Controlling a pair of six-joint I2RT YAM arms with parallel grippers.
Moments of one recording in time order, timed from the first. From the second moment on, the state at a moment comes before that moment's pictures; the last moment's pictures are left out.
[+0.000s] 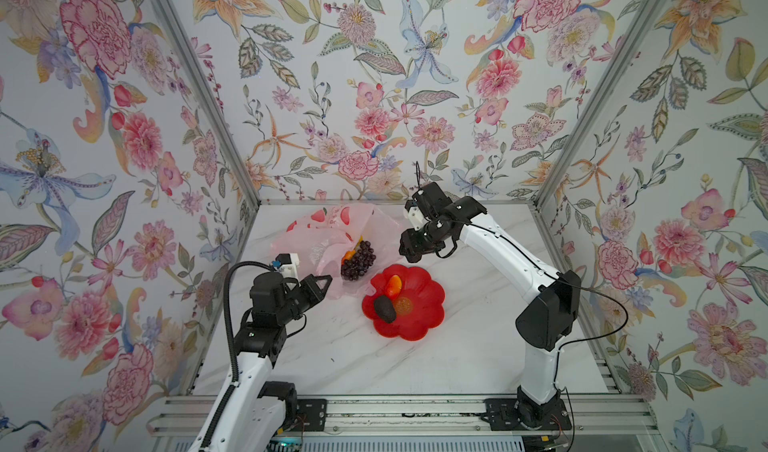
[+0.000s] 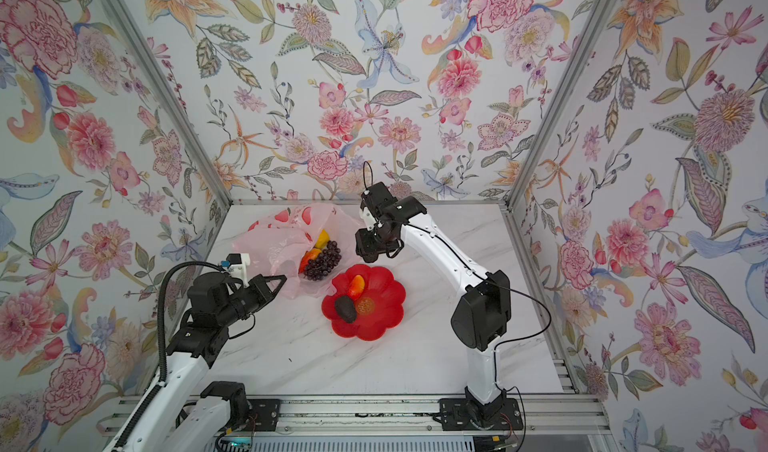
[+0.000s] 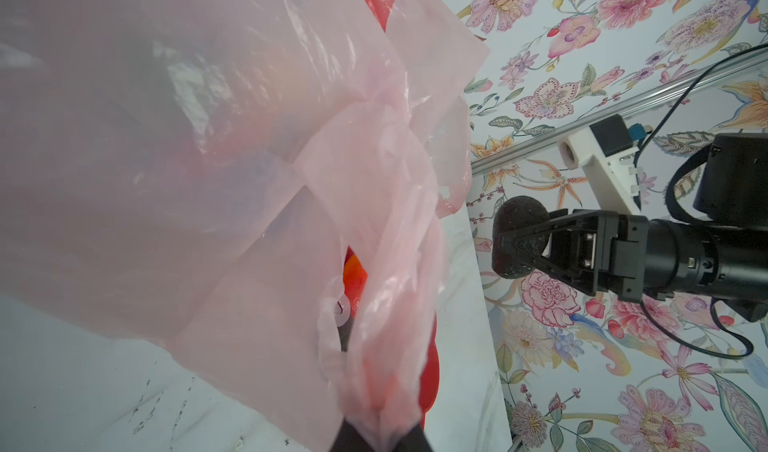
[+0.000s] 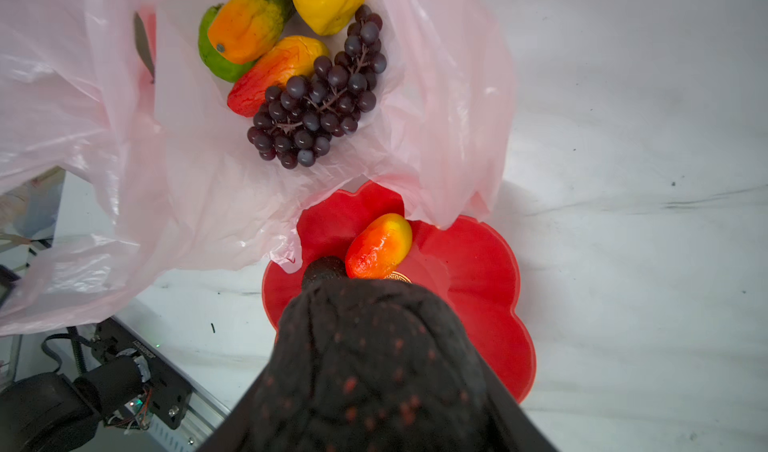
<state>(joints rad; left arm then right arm) -0.08 0.75 0.51 -0.17 0.50 -0.79 0.63 1.93 2.00 -1.14 -0.19 0.31</state>
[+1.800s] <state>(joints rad) -0.31 0.69 0.48 -0.15 0.34 -0.78 0.88 1.87 1.27 0.17 -0.23 1.75</state>
